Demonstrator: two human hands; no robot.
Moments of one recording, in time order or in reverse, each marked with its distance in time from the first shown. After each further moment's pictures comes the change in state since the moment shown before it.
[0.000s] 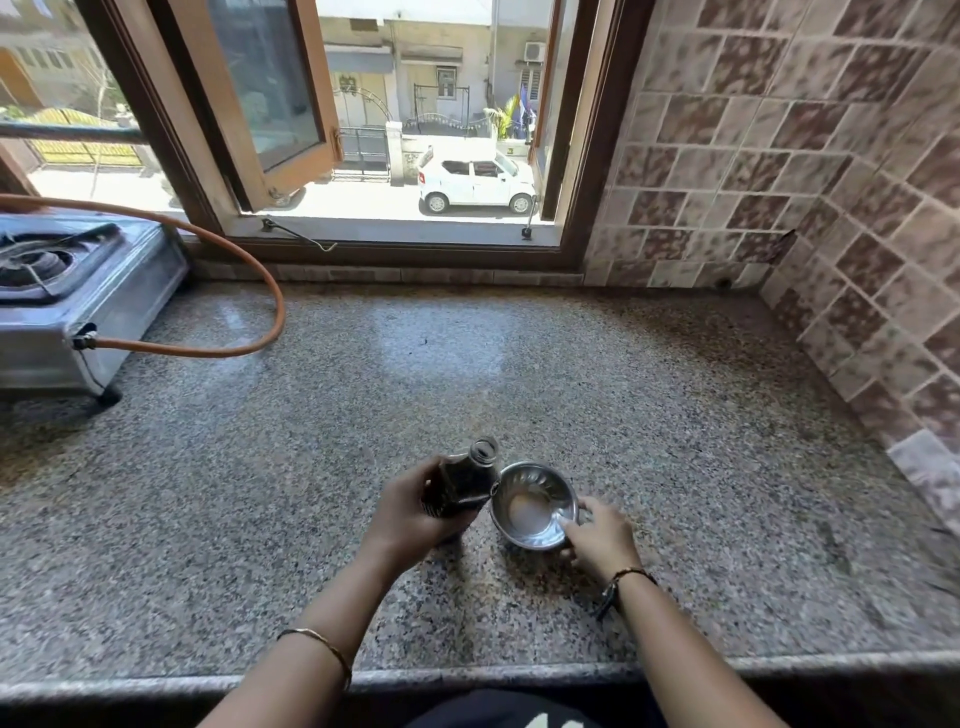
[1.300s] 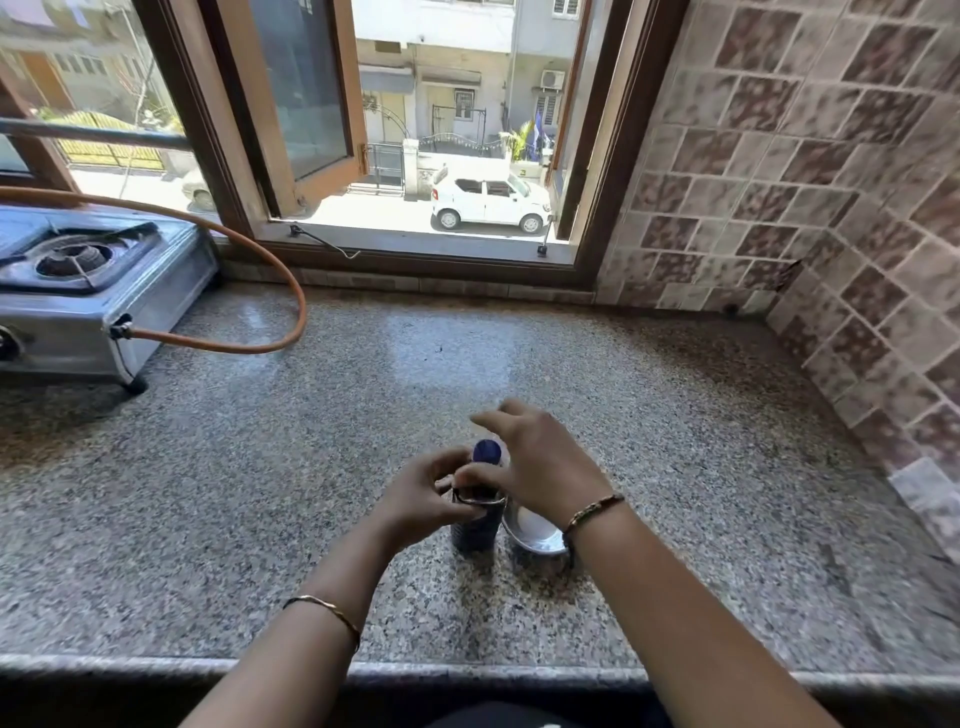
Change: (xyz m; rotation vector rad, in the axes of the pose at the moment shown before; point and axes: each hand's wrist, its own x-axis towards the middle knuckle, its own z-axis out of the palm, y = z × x) left_hand 0.011 0.014 -0.021 -0.327 -0.234 -0.088; right_hand -0.086 -0.160 -0.028 -0.510 -0.071 -0.837
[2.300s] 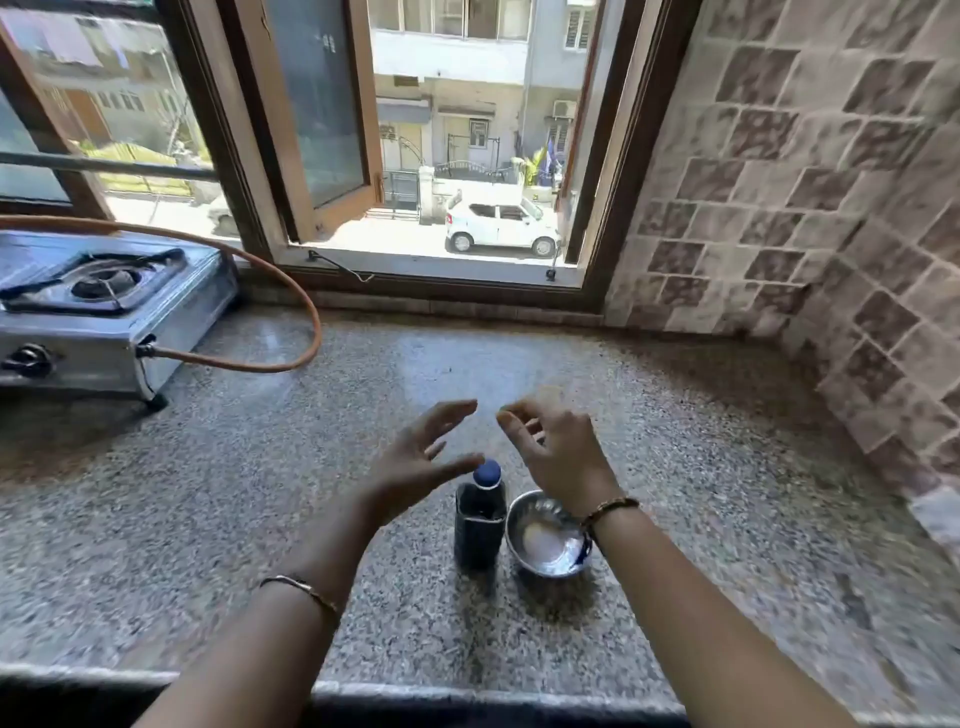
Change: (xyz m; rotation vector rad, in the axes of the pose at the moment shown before) left_hand 0.009 0.048 -0.024 0.018 0.039 0.129; right_hand 0.013 0.026 -0.002 0.302 0.326 0.057
